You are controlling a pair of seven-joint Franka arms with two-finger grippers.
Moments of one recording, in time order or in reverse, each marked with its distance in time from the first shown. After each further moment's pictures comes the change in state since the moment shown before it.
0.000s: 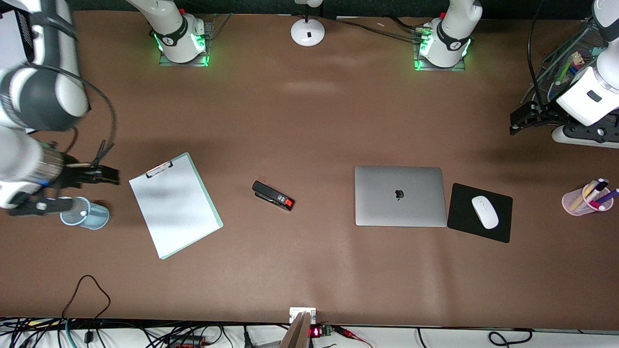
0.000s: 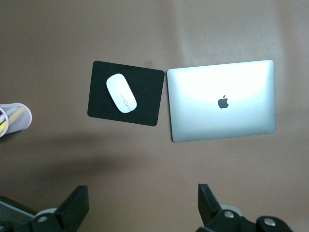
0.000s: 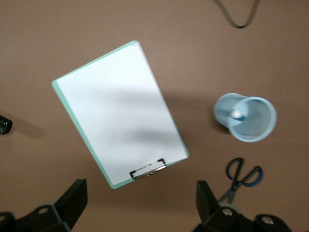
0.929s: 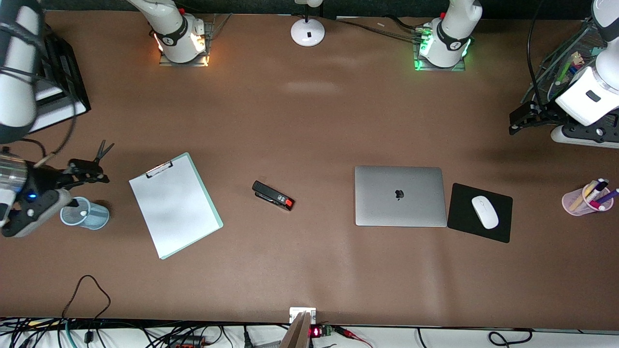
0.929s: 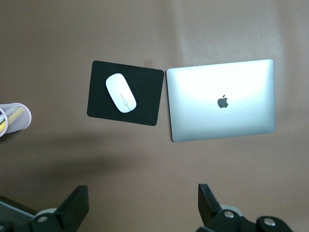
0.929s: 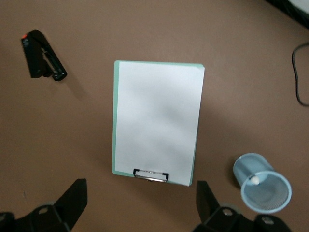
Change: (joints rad) left arm -0.002 0.000 0.000 -0.001 0.000 -0.001 0.000; right arm -0.007 0.228 0.018 0.381 0.125 -0.244 -0.470
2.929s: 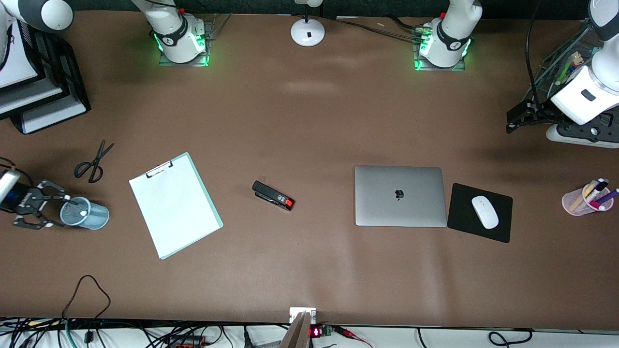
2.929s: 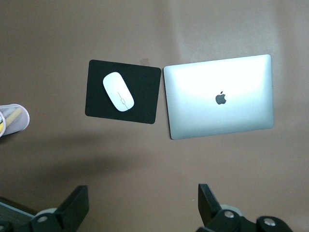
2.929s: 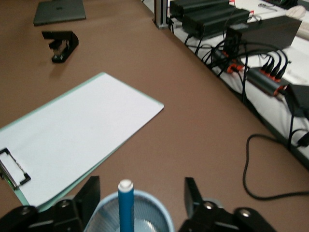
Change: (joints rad) left arm -0.003 -0.001 -0.003 0.000 0.000 -0.009 0.014; right arm -0.514 0.238 -0.015 -0.227 0.823 0.255 -1.522
